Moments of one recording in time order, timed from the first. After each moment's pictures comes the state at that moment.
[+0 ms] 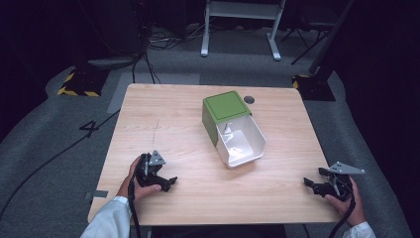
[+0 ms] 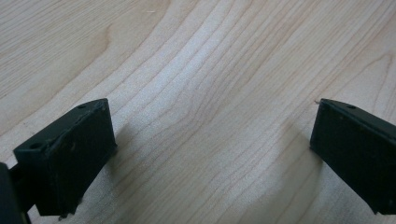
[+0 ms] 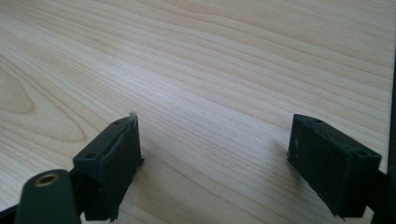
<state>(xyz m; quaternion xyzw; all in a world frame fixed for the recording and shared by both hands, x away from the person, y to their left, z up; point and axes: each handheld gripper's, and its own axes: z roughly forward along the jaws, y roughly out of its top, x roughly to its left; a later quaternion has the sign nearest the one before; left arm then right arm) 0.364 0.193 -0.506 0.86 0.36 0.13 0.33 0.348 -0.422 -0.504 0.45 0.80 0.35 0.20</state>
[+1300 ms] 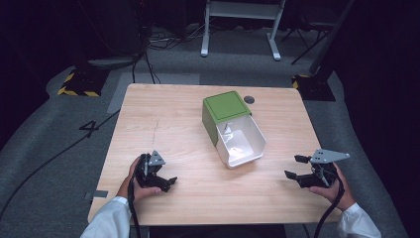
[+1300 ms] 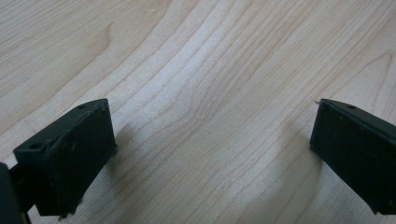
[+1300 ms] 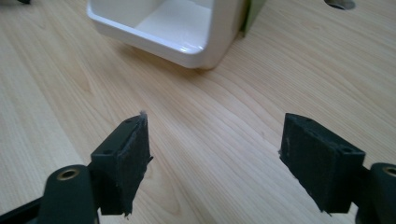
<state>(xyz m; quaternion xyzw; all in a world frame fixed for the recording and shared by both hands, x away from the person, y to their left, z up) 0.363 0.193 -0.506 0.86 0.36 0.13 0.33 0.360 -0.346 -0.438 0.29 0.85 0.41 0.16</state>
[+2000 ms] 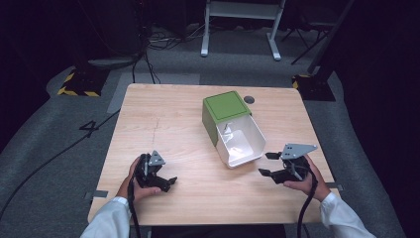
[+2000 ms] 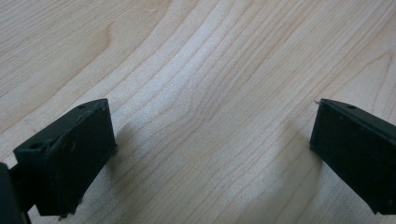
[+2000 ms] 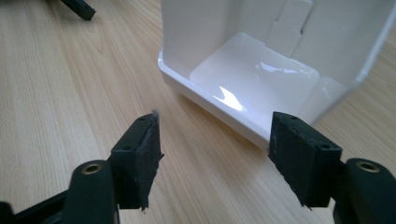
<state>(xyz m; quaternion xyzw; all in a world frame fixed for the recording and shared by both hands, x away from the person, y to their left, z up) 0.363 0.193 -0.506 0.86 0.36 0.13 0.33 0.372 -0.264 -0.424 0.21 0.88 0.41 0.13</state>
